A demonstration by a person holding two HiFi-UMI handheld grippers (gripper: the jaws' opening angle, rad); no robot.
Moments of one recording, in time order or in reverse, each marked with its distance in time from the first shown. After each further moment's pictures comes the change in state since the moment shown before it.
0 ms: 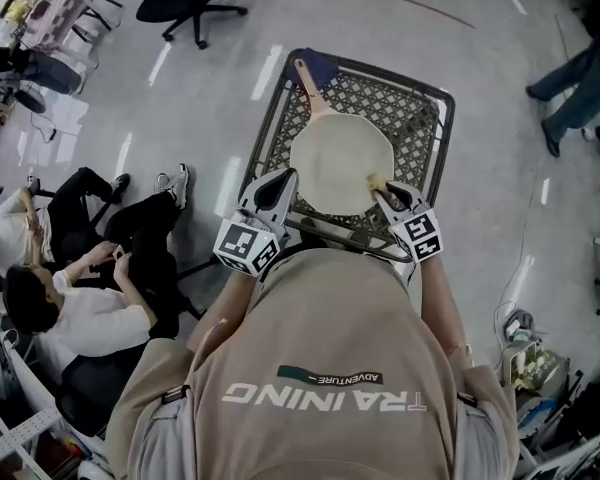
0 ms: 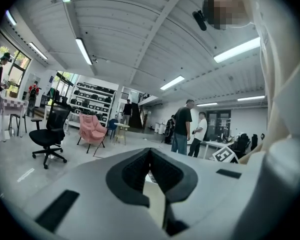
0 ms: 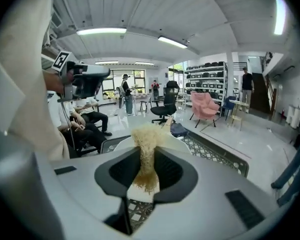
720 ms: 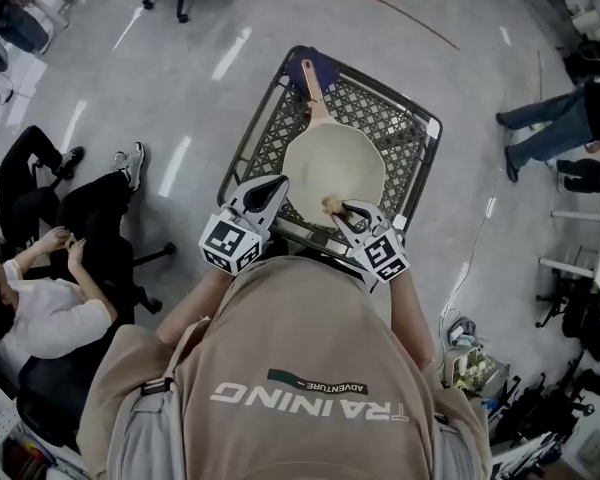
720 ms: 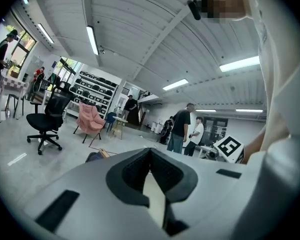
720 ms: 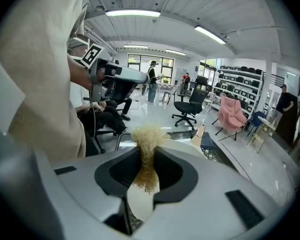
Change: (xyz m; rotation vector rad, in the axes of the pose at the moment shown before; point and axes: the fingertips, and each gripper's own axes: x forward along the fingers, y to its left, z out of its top) left arm -0.025 0.068 -0.026 -0.125 0.013 -0.067; right arm 0.055 0.099 0.056 -0.284 0.140 0.200
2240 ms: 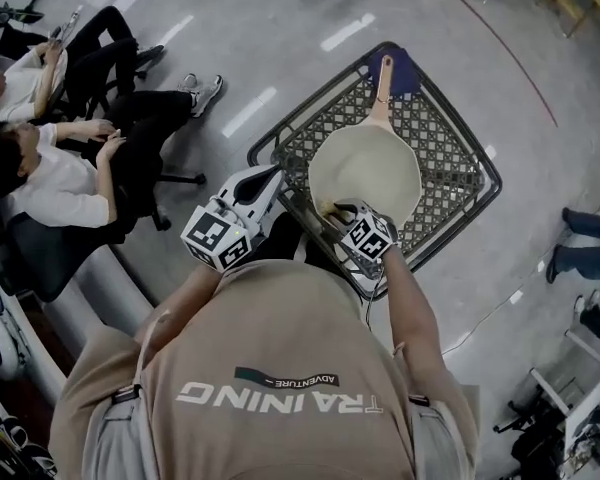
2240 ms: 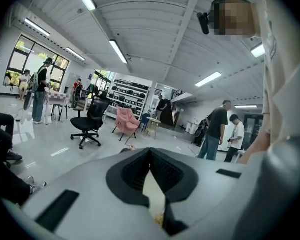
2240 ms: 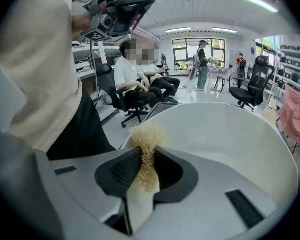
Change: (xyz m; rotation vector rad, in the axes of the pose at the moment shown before) left arm -0.026 -0.016 -0.009 -0.068 -0.001 0.447; right arm 0.102 0.039 -0.140 -0.234 0.149 0.577
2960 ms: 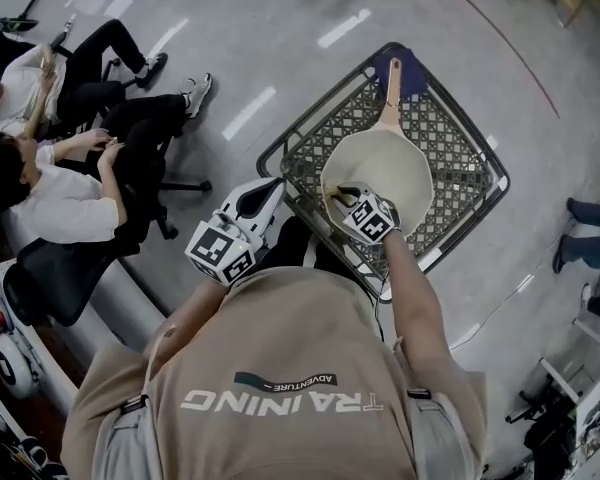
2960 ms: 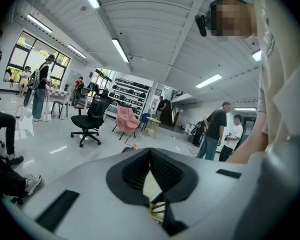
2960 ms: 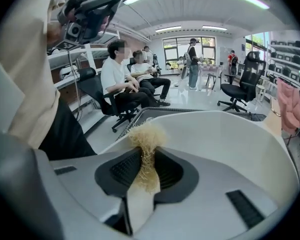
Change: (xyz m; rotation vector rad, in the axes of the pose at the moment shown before) left arm -0.022 0.026 0.000 -0.020 0.000 -0.008; right arm 0.033 -0.048 0.041 0.074 0.002 -0.064
